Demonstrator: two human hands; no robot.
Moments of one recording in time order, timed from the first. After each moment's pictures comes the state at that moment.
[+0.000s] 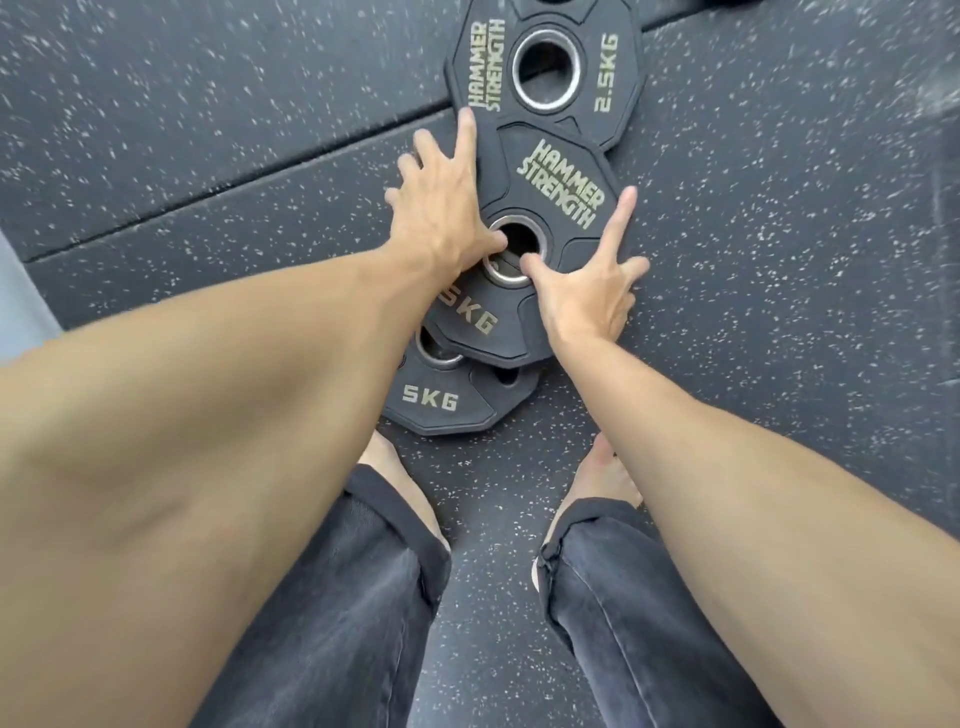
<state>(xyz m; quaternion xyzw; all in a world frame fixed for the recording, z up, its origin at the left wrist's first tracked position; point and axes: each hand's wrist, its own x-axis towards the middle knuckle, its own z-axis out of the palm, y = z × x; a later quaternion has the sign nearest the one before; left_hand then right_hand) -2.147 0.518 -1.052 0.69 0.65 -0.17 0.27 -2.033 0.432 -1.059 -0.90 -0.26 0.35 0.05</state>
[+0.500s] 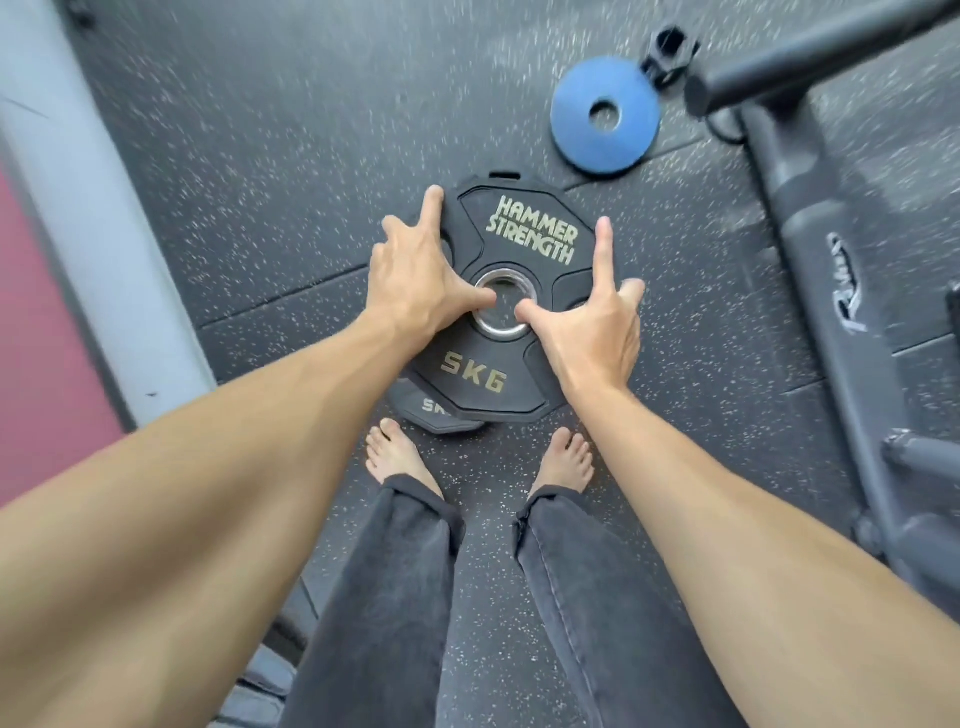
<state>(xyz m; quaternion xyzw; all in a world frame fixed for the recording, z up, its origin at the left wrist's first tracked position) -2.152 0.501 -0.763 0.63 0.71 -0.06 0.31 -2.006 0.426 -0.782 -0.87 -0.37 0.29 0.14</state>
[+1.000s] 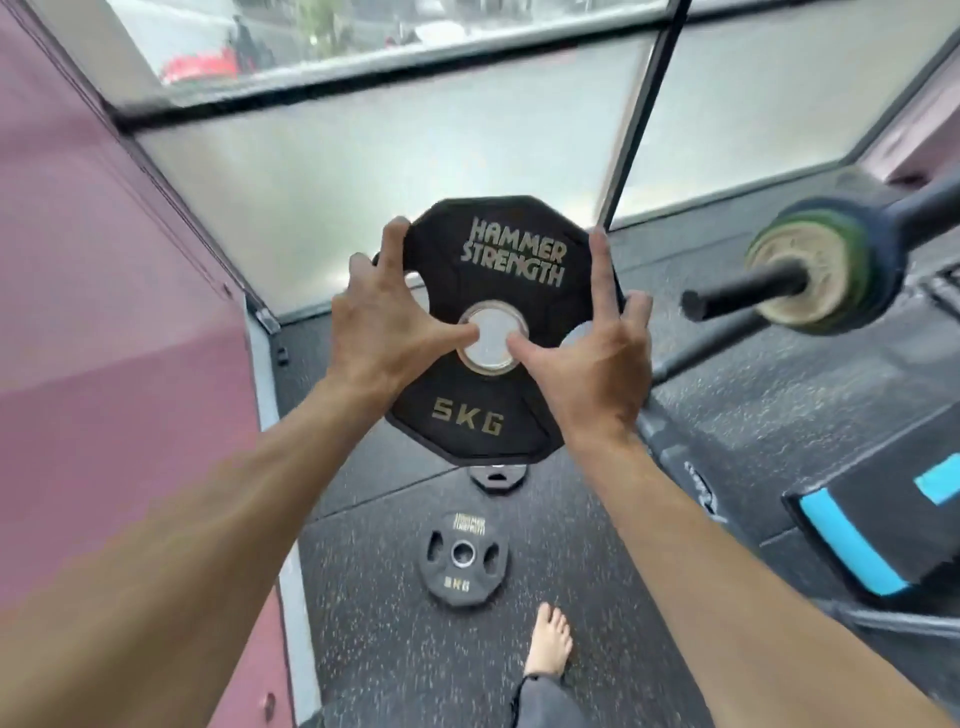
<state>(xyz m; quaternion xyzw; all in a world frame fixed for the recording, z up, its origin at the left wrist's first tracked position) -2.185 0.493 -0.259 0.68 0.67 0.26 0.17 -2.018 0.442 -0.291 -0.77 -0.50 0.06 0.40</state>
